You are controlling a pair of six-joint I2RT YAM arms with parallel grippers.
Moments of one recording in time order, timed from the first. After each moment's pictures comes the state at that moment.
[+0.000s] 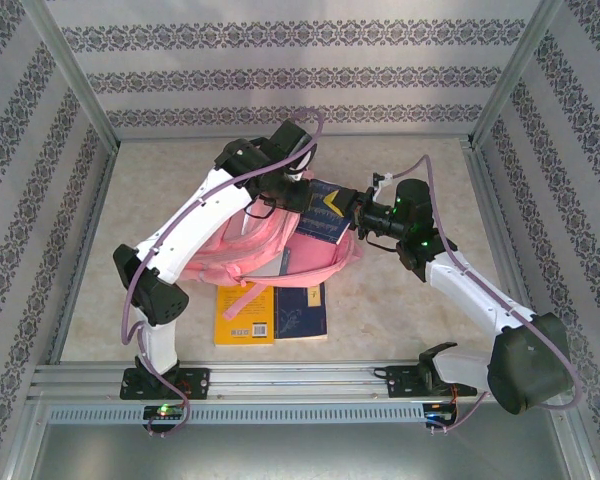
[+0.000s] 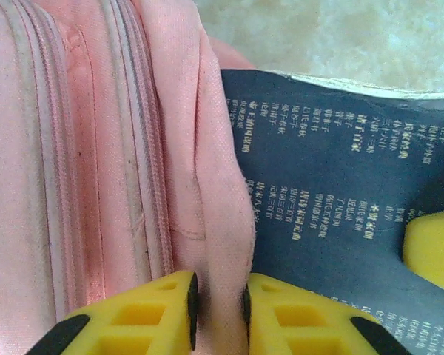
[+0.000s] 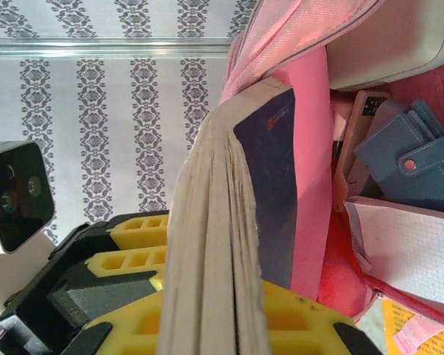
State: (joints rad) left arm -0.69 1.91 2.17 -1.32 -0.02 -0.38; right arm 0.36 1.22 0.80 0.22 -0.69 1.44
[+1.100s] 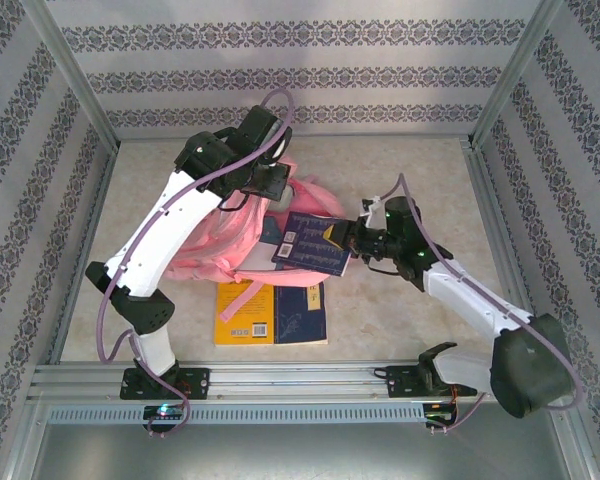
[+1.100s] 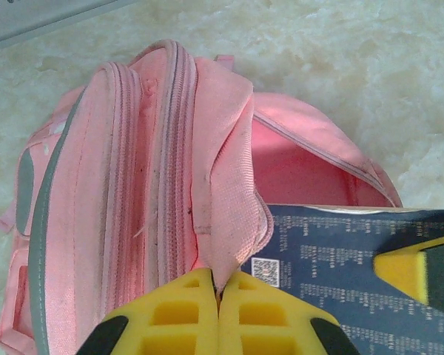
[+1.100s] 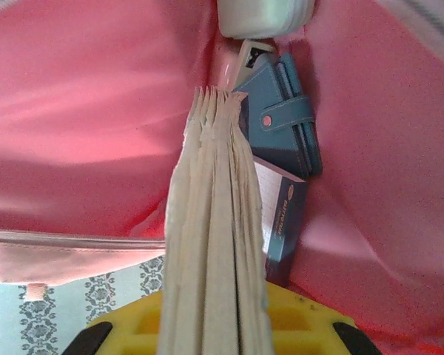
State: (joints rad) left arm -0.67 1.80 2.28 -1.42 -0.22 -0.29; right arm 0.41 1.24 0.73 0.00 -0.69 1.07
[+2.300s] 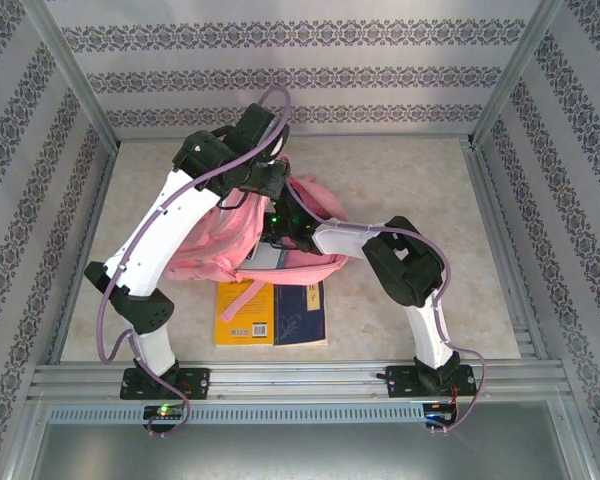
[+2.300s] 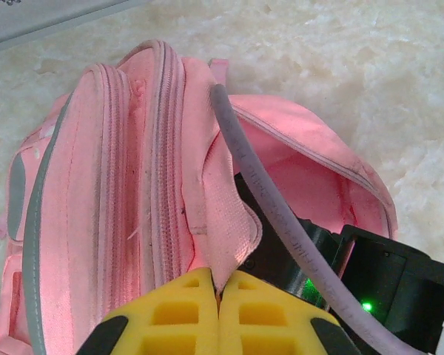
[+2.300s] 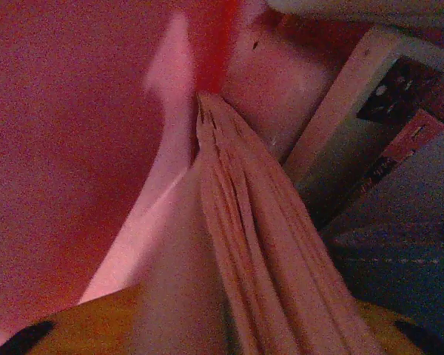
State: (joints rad) left arm -0.66 1.80 2.28 -1.41 -0.20 -0.29; right arm 0.74 2.10 1.37 0.27 -0.44 1.15
